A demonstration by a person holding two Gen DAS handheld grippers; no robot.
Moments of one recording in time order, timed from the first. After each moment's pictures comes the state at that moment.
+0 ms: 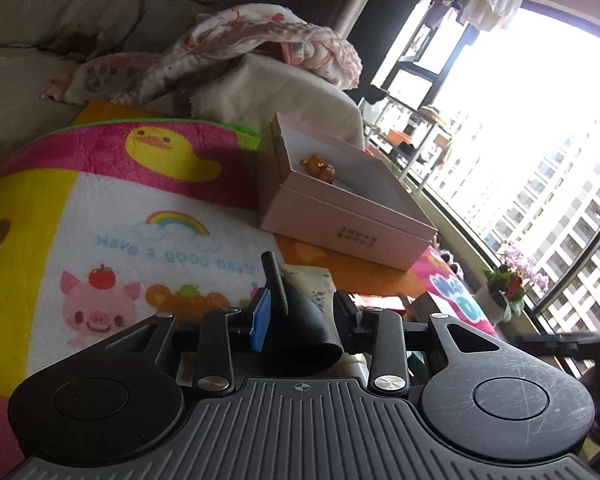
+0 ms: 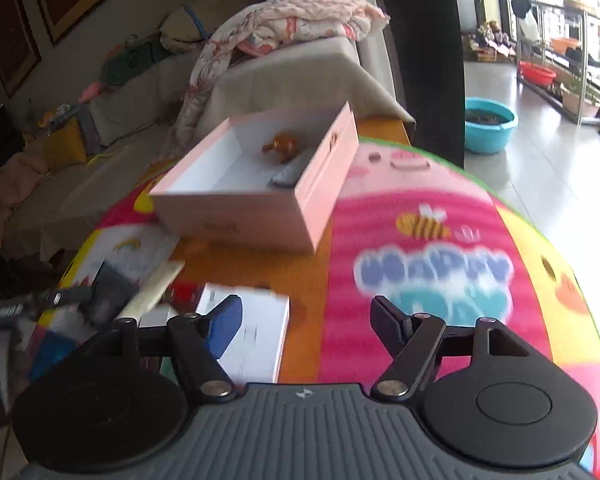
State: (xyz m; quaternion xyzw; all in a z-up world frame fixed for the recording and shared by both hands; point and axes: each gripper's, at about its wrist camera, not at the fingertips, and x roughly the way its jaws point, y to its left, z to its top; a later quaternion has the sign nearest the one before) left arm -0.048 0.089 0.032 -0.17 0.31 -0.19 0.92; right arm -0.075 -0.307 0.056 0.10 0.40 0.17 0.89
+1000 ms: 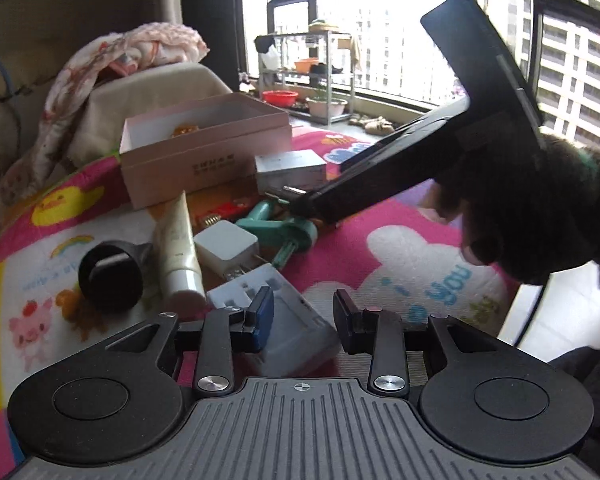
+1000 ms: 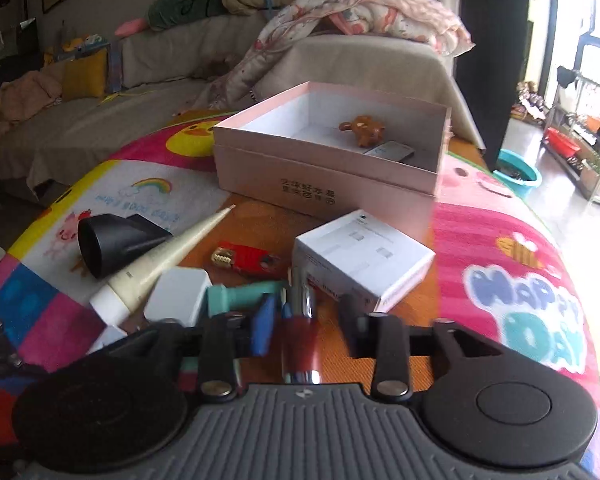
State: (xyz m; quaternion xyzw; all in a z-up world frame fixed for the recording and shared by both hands) left arm -0.135 -0.024 0.018 0.13 0.29 -0.27 0.91; right arm -0.044 -0.196 0.026 -0.05 0.34 0.17 0.92
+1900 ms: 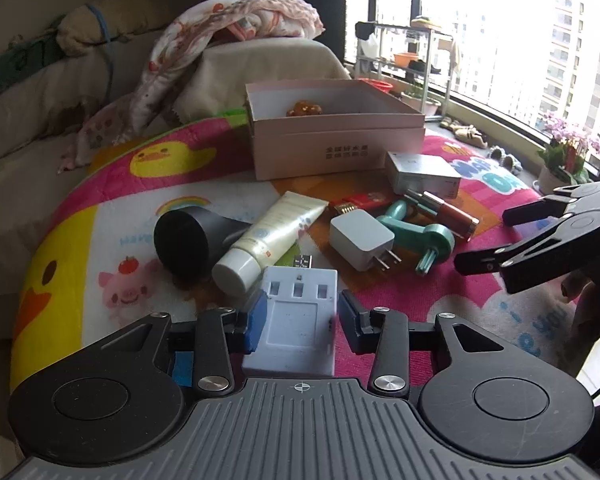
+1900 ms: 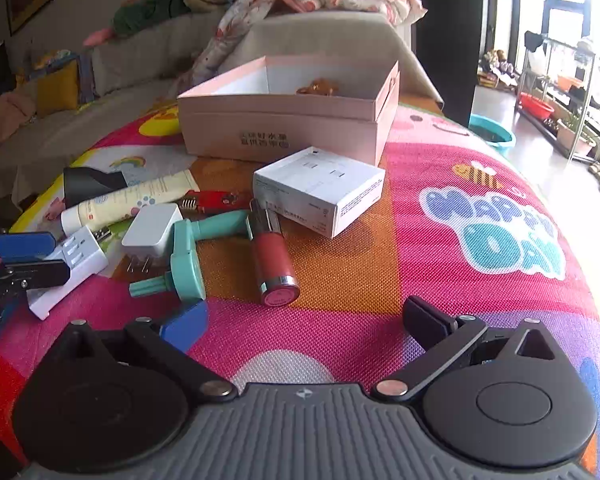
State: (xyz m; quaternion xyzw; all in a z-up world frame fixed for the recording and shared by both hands) left arm -0.103 0.032 0.032 0.05 0.34 -0.15 0.93; right arm -0.057 -0.213 0.005 -0.02 0.39 0.14 0.91
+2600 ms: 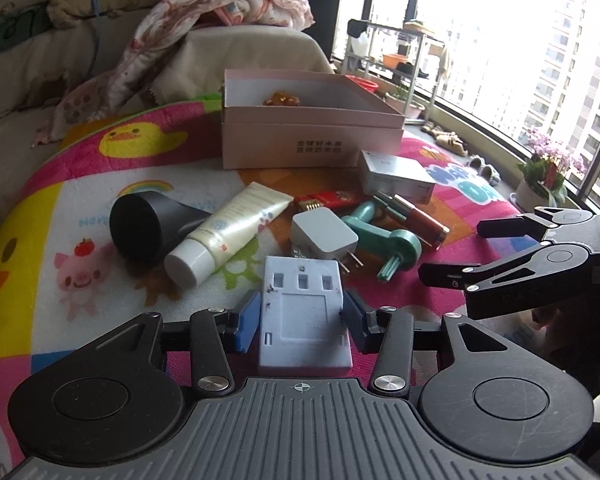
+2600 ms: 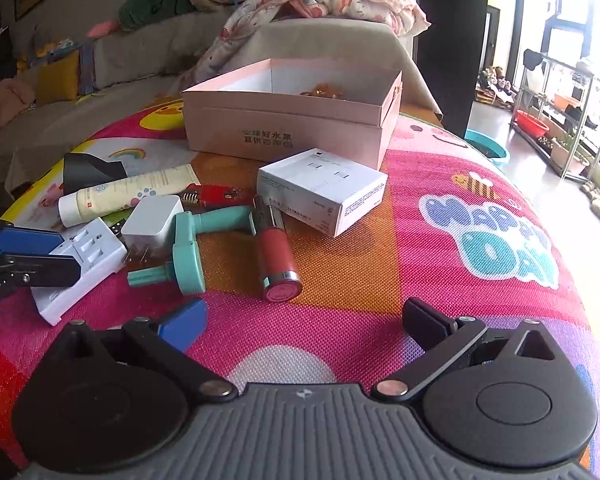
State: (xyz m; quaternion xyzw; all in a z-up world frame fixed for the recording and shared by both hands) left arm -0.095 0.018 0.025 0.01 0.36 -0.17 0.92; right arm -0.066 -0.211 0.000 -0.03 0.36 0.13 0.92
